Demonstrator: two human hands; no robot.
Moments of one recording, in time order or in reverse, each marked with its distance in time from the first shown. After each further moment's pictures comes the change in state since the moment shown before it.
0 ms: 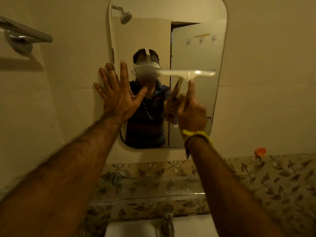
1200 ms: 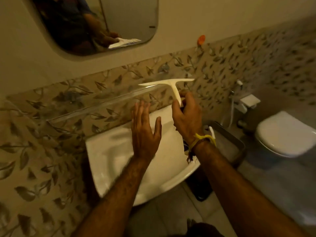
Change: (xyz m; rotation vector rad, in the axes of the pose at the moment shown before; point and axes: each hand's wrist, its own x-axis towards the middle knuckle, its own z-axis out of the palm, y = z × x) left_hand -0.424 0.093 -0.057 -0.802 -0.431 0.044; right_hand -0.275 -0.006 -0.195 -0.043 -0.214 0.651
